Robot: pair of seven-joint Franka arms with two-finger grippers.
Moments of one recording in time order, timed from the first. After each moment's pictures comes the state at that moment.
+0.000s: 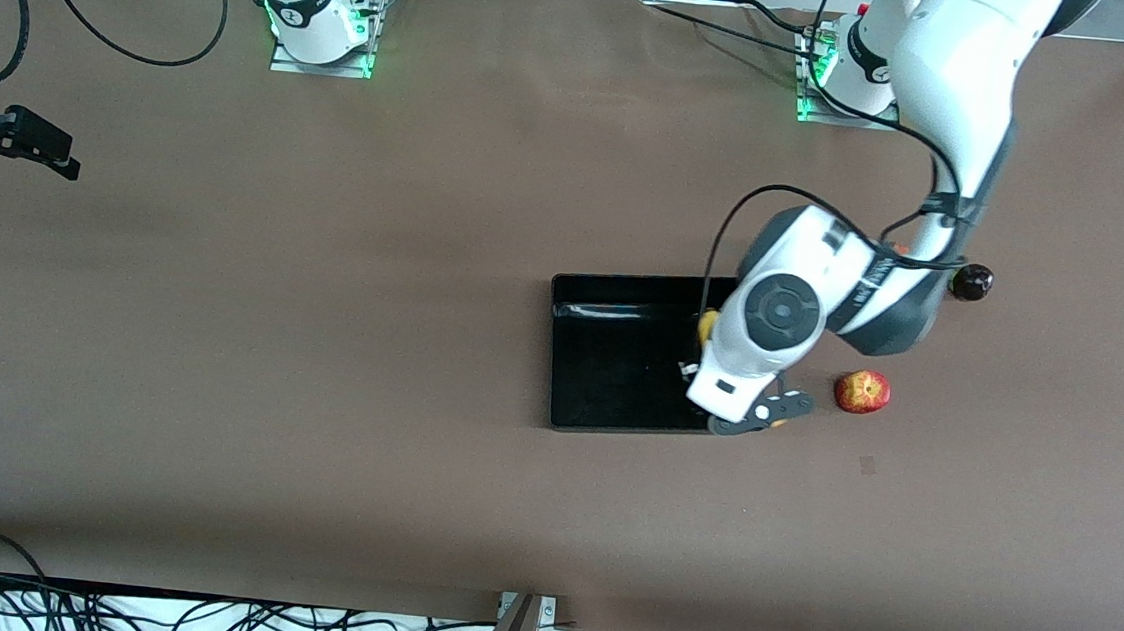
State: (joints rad) left arm -0.19 0.68 -0.27 -1.34 0.19 1.85 -0.80; right arm -0.08 0.03 -0.01 -1.62 0.00 1.62 -0.17
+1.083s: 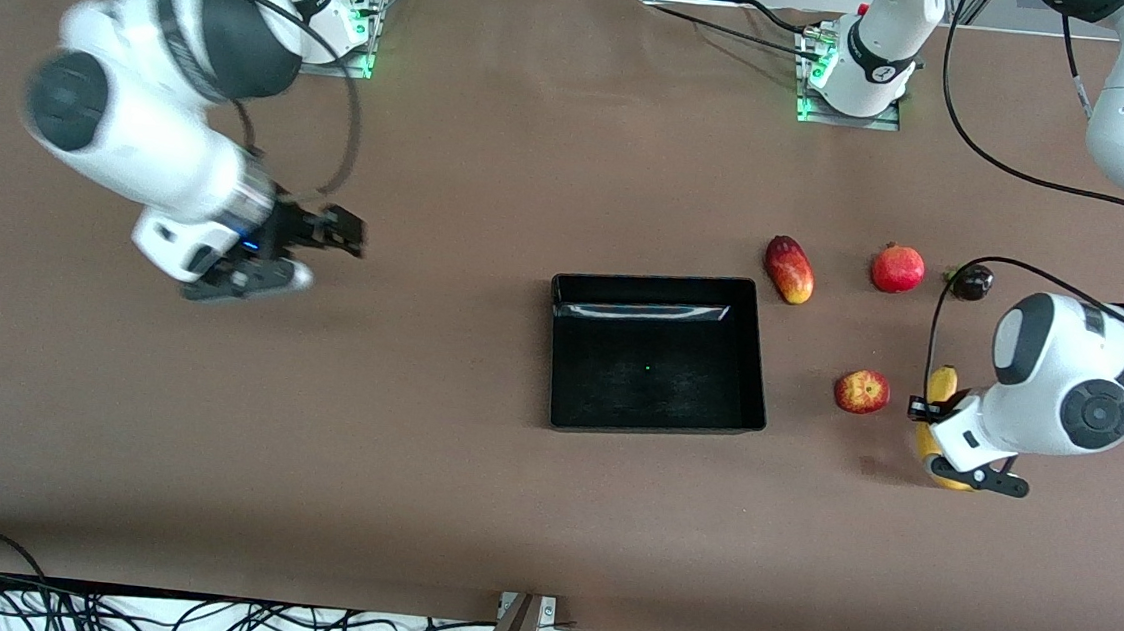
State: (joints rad) left arm 0.37 0.72 -0.37 -1.60 0.36 2.11 0.03; right arm 0.37 0.31 0.01 -1.62 0.19 1.94 0.19
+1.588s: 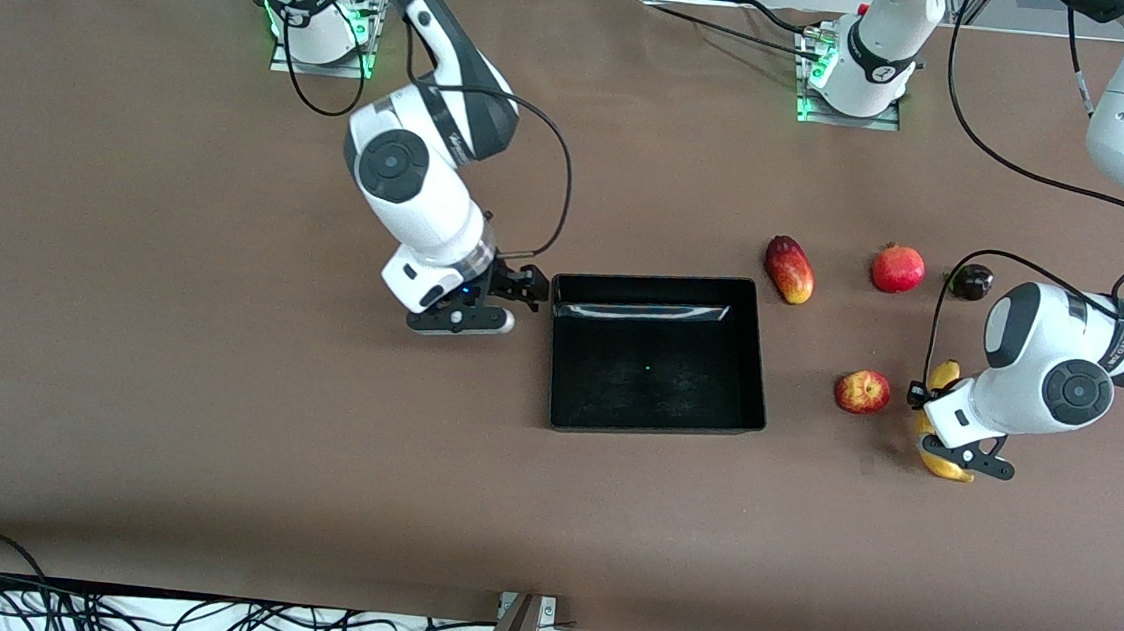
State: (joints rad) left arm 0.42 0.71 -0.36 -1.71 0.43 2.21 0.12; right arm 0.62 0.57 0.01 -1.56 0.19 2.30 0.49
